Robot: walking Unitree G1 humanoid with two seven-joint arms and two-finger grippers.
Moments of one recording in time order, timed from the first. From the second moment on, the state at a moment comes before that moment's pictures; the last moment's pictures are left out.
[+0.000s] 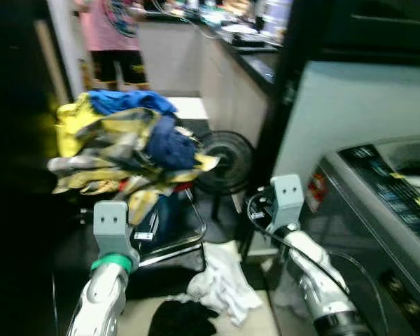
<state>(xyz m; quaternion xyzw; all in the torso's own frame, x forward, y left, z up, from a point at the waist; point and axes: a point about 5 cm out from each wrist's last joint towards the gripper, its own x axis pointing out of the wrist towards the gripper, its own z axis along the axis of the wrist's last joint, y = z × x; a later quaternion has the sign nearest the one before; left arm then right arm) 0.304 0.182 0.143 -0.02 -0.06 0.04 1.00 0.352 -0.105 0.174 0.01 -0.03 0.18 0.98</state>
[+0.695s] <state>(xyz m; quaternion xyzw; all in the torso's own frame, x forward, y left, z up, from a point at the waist) 0.294 0.190 0.169 -0.02 -0.12 0.02 0.99 0.353 -0.094 0.228 0.00 -0.11 0.22 0.97</state>
